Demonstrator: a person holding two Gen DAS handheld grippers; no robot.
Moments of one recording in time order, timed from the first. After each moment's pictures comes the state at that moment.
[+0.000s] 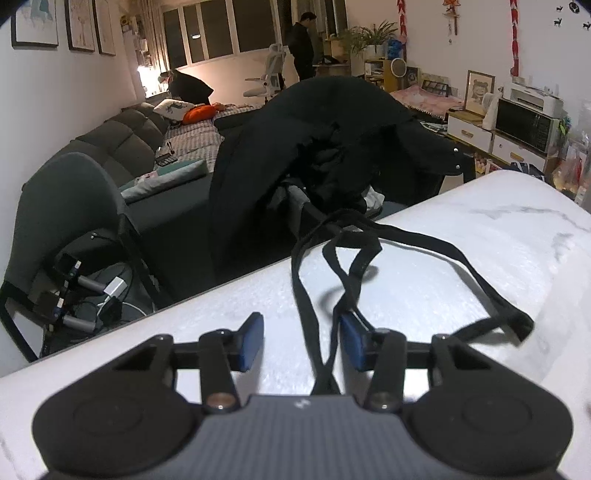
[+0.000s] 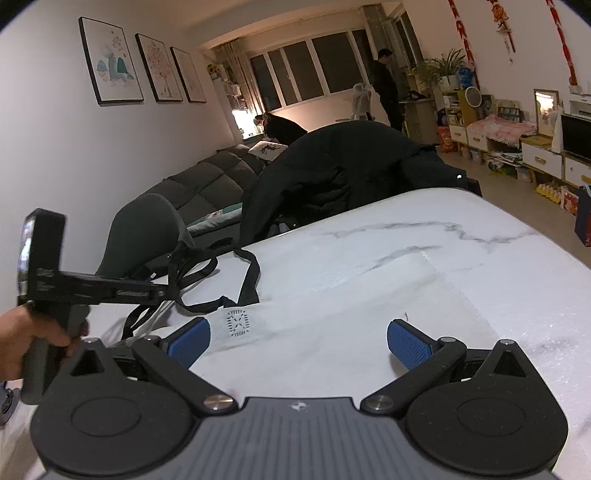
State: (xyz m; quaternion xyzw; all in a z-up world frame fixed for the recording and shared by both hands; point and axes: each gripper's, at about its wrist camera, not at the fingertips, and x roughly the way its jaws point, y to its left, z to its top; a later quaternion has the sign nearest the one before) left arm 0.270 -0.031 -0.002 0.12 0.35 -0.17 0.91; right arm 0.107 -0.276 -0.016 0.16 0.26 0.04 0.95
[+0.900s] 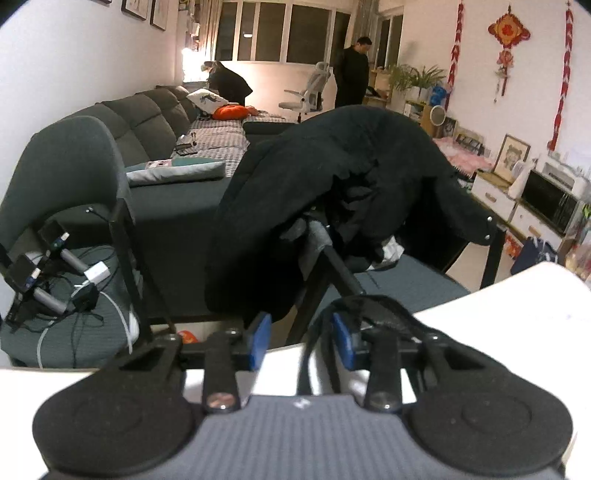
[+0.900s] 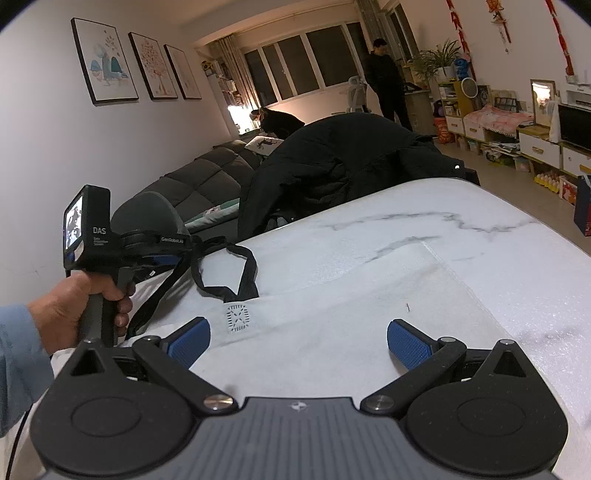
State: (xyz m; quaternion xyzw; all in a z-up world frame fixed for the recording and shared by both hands) left arm 0.354 -0.029 -0.020 -0.01 0.34 -0.14 0.93; right arm 0.112 -0.275 -0.019 0.17 0.27 0.03 0.95
